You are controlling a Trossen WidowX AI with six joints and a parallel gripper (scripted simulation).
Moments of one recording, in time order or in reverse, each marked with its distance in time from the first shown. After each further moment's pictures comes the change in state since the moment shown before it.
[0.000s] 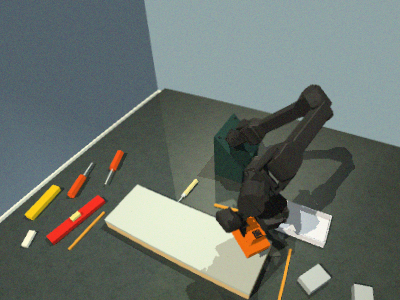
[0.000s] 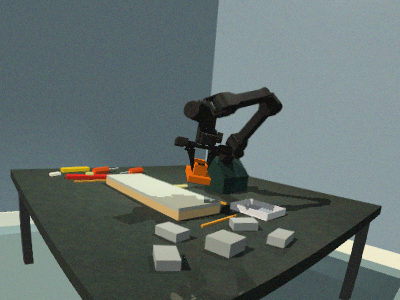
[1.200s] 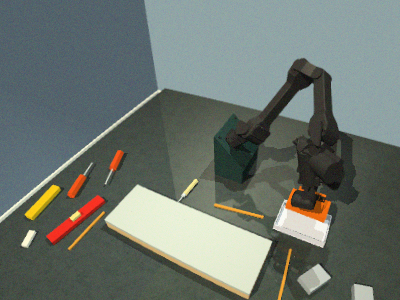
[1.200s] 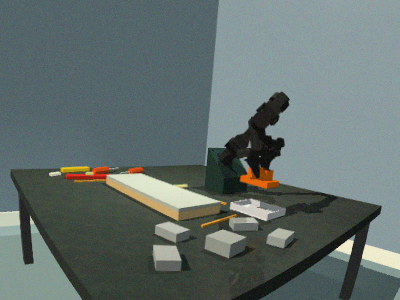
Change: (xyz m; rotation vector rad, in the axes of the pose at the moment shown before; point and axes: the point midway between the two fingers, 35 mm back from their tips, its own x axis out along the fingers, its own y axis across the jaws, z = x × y) arm -0.016 0.214 0.003 -0.537 -0.150 0.224
